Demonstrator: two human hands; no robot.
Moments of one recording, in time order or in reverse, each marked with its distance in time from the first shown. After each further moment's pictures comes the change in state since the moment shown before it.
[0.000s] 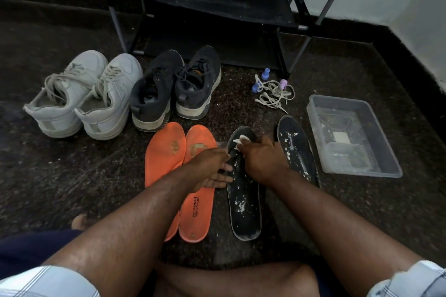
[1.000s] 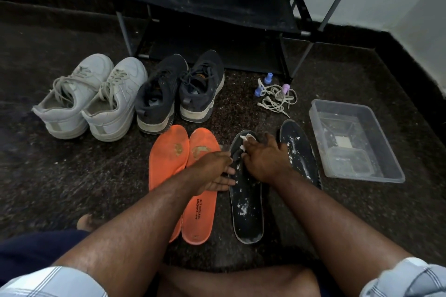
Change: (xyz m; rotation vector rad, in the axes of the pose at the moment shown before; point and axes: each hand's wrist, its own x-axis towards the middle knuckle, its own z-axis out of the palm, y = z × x) left_hand -0.002 0.000 0.001 0.010 0.000 0.004; right_hand 0.007 0.000 -0.005 0.055 -0.040 0.107
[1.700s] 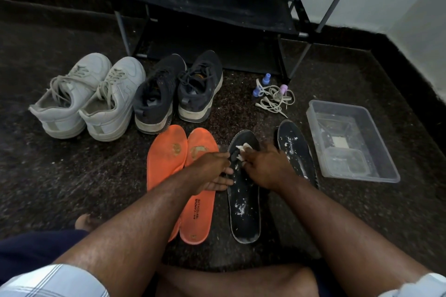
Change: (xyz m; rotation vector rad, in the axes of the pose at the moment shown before) left_hand 0.002 -0.001 -0.001 0.020 -0.012 0.000; right_hand -0.018 0.007 -0.003 0.024 -0.021 -0.061
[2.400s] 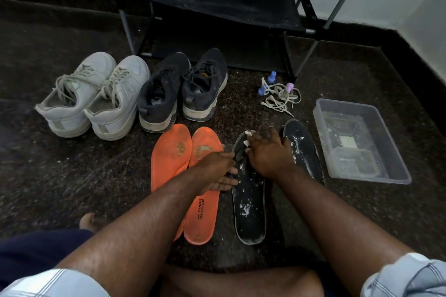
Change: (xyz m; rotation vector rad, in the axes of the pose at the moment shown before) left_hand 0.002 0.000 0.001 -0.006 0.011 -0.007; right_hand 0.030 -0.002 0.004 -0.040 0.058 0.074
